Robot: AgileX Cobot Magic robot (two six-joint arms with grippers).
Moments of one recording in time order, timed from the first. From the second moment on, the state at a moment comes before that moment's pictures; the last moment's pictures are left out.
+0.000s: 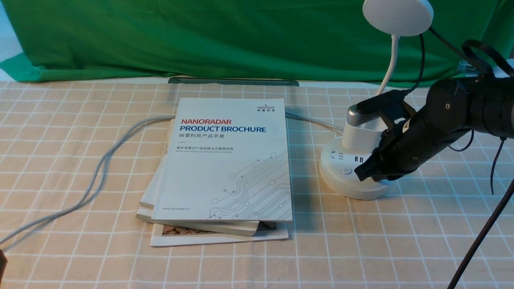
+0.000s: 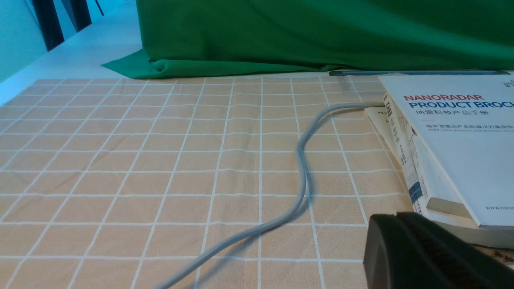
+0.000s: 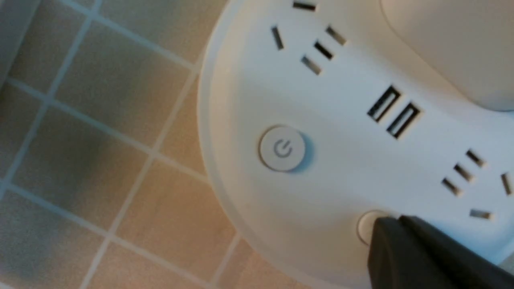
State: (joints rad) right arm 0.31 1.89 -1.24 0.12 0.58 -0.28; left arm 0.01 0.00 0.01 -0.05 0.22 0.07
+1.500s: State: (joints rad) right arm 0.32 1.89 -1.25 0.12 0.54 -0.28; left arm 0.01 0.00 0.01 -0.05 0.22 0.07
